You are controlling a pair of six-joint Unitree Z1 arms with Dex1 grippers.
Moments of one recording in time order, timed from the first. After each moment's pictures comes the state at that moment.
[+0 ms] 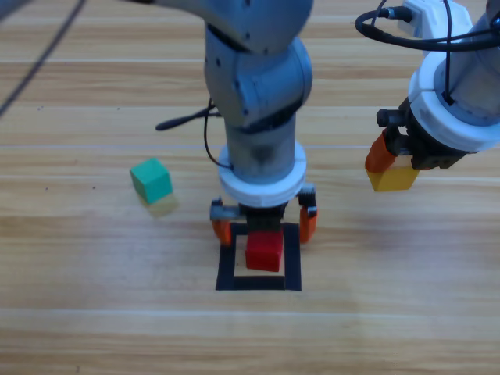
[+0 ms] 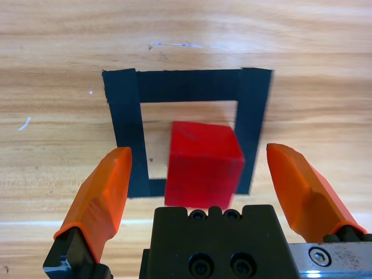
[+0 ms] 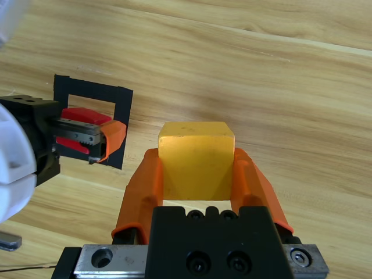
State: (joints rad) arm 0 -0.87 2.33 -1.92 1.08 0.04 -0.96; arm 1 0.83 1.86 -1.38 0.71 -0.11 0.63
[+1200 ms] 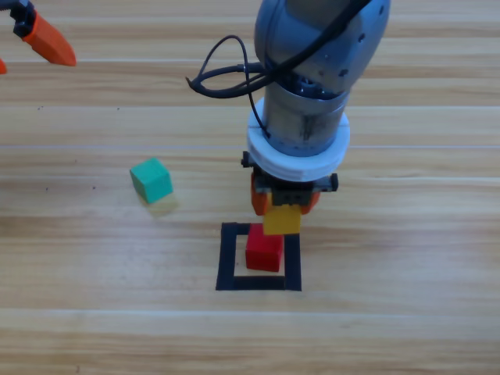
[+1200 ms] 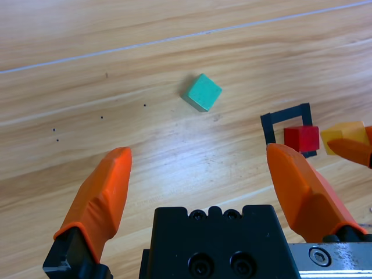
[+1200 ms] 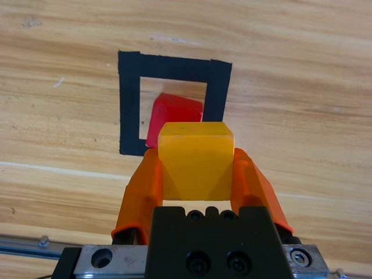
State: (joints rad) arm 0 -0.22 1.58 -1.44 0.89 -0.18 -0.17; arm 1 1.02 2.30 -2.05 1.16 -0.10 0.91
